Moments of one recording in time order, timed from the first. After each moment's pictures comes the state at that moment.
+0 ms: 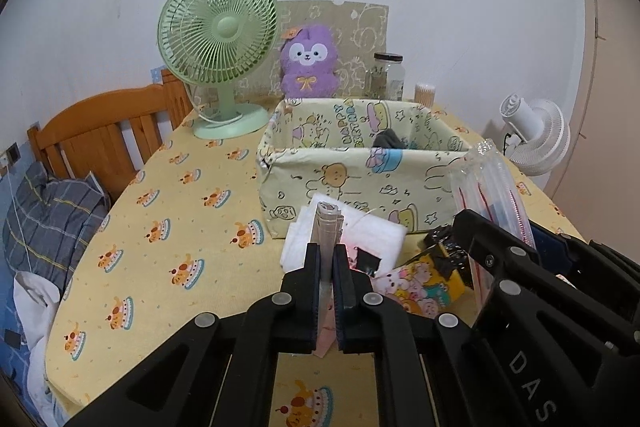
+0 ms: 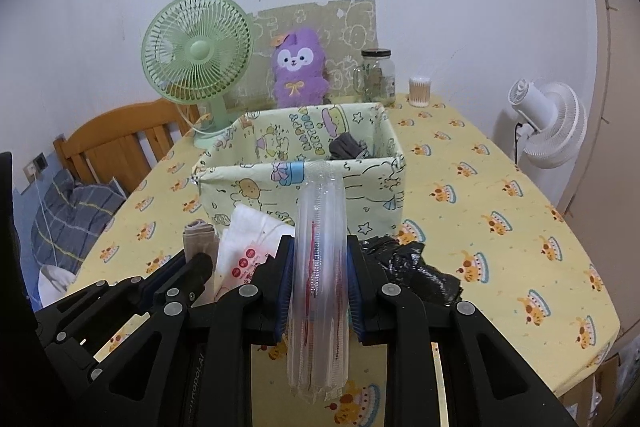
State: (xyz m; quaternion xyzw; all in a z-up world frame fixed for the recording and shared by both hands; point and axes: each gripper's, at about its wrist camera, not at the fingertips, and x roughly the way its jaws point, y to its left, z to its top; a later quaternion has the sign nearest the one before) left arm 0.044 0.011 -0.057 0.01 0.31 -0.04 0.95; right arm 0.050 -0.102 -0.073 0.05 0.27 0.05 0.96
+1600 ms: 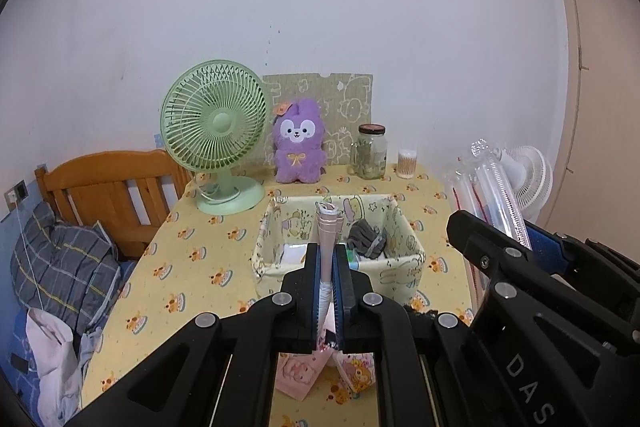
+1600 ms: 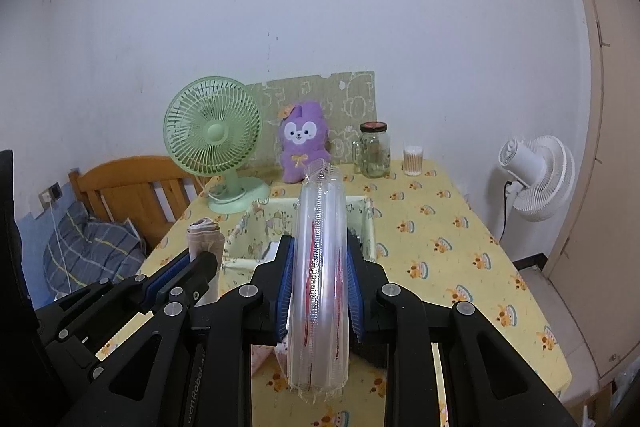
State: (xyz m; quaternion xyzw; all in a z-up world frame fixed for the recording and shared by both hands) left arm 0.027 -0.011 0.033 0.02 0.23 -0.05 0.97; right arm 0.023 -0.125 0.019 0.04 0.20 0.06 0.98
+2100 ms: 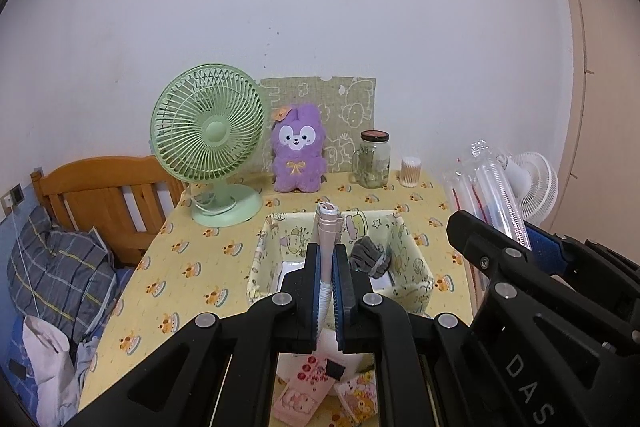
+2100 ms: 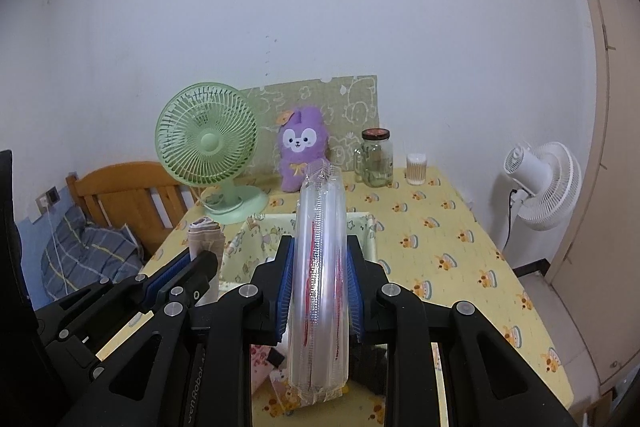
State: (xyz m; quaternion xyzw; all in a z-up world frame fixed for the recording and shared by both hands) left arm 0.055 -0.015 0.040 0.01 0.23 -0.05 0.97; right arm 0.058 -0.126 0.029 0.04 0.19 0.06 0.98
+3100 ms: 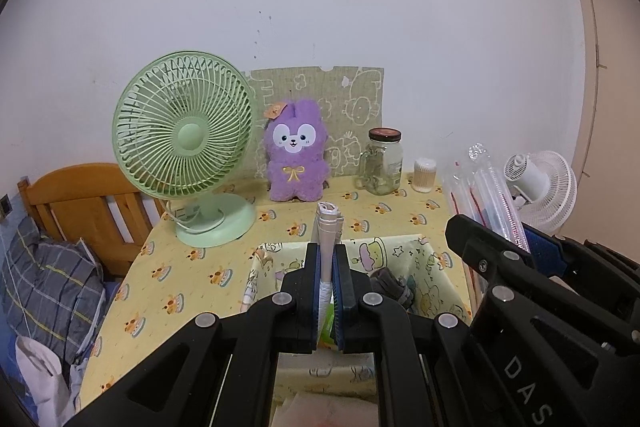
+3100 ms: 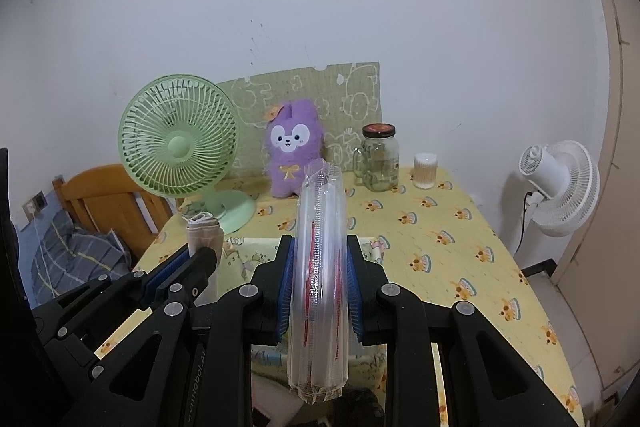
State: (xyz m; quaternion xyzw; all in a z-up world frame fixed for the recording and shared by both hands) left arm 0.145 -0.014 0.026 0.02 0.24 -0.05 0.97; right arm 0.149 -0.124 0.019 0.05 0.21 0.06 0.97
